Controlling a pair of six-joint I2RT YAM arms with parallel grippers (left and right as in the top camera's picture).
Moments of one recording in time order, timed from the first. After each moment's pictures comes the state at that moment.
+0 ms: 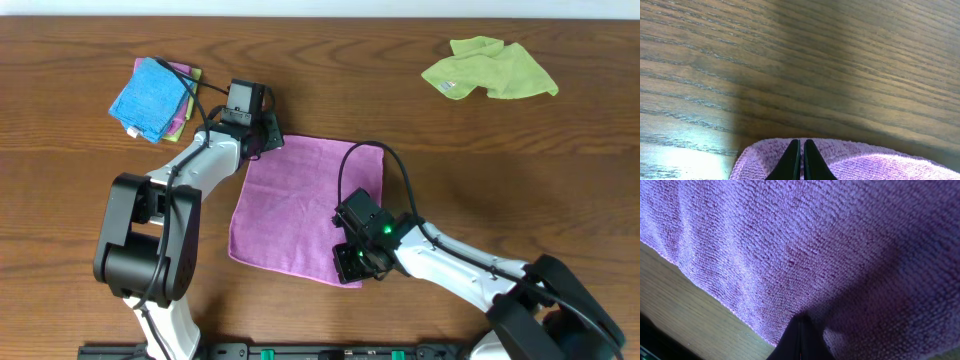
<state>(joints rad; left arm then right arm) -0.26 1.95 1.18 -0.24 0.09 -0.49 0.75 1.61 0.73 -0.49 -0.33 0.52</state>
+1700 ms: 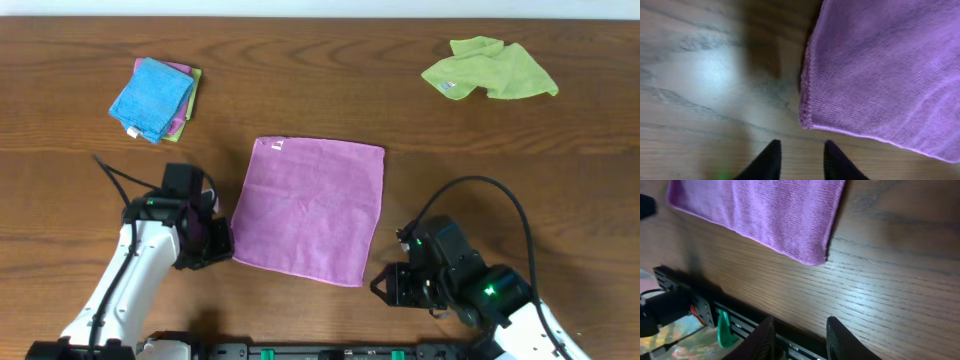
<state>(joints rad) -0.07 1.31 0.69 -0.91 0.26 -0.32 0.57 0.90 0.51 -0.77 -0.44 0.70</state>
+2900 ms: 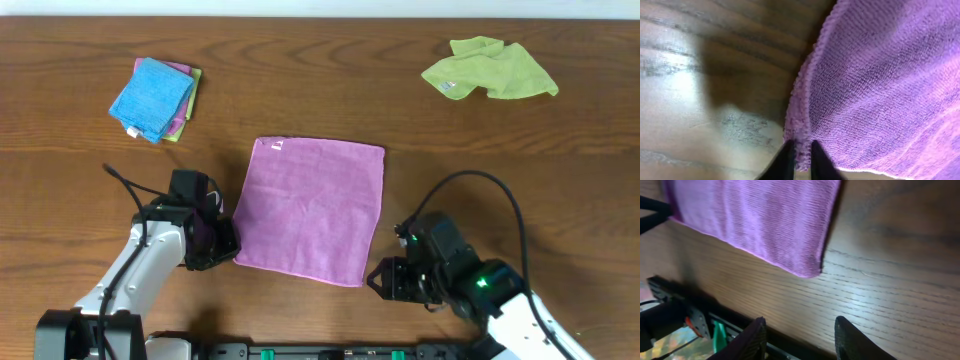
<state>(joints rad) -0.07 1.39 0.61 -0.71 0.31 -0.41 0.57 0.97 0.51 -0.72 -0.41 0.72</state>
